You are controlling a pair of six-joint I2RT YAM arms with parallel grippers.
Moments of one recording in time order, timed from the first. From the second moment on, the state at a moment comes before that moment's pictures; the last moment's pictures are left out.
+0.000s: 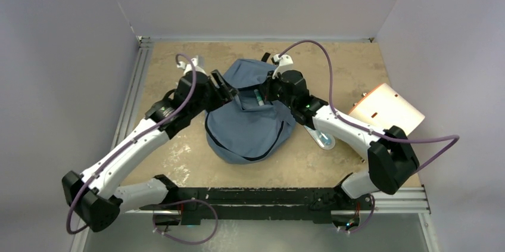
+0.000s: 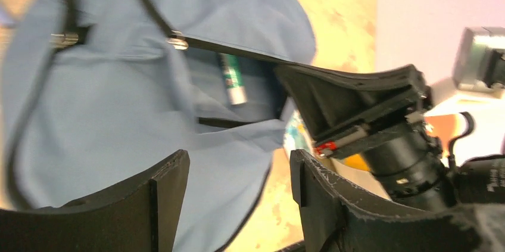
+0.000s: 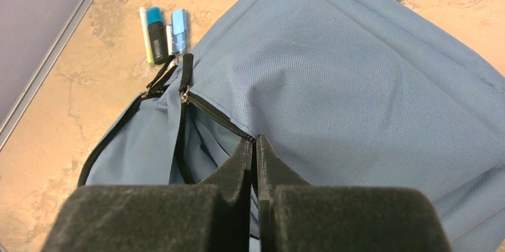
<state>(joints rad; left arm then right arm) -0.65 1.15 1.09 -0.44 -0.14 -0.95 0.68 1.46 0.98 0.14 0.08 0.36</state>
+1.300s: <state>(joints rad) 0.05 1.81 1.25 -0.49 -0.10 -0.66 0.68 1.44 0.98 0.08 0.05 0.40</state>
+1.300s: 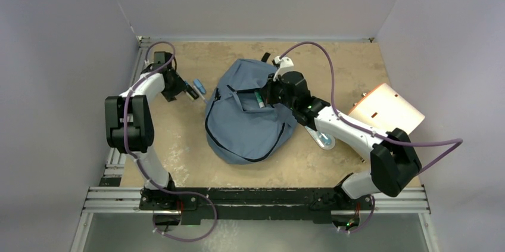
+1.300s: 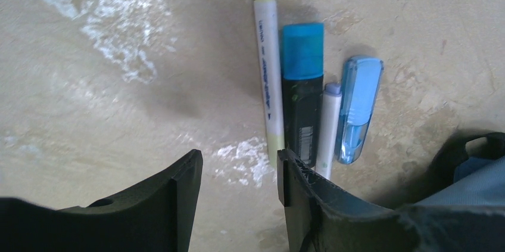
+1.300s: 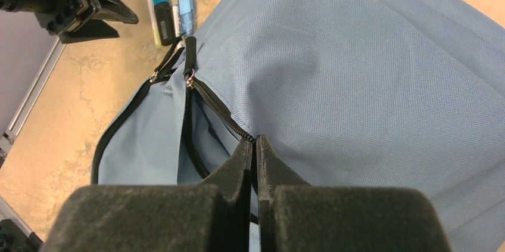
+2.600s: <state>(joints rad) 0.05 1.97 1.35 -0.47 -0.11 -0.61 0.68 1.46 0.98 0.08 0.00 0.40</state>
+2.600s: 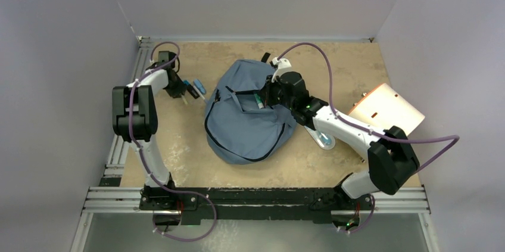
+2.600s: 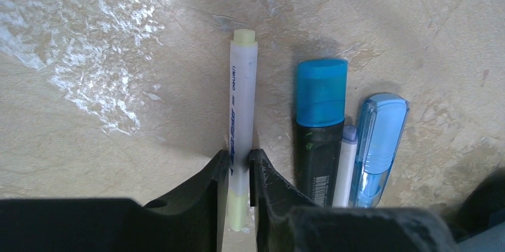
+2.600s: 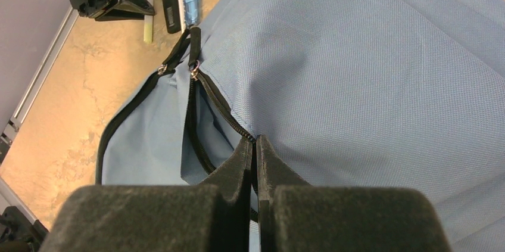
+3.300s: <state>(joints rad) -0.25 1.32 1.03 -0.49 -0.05 -0.74 0.68 1.49 0.98 0.11 0.00 0.47</state>
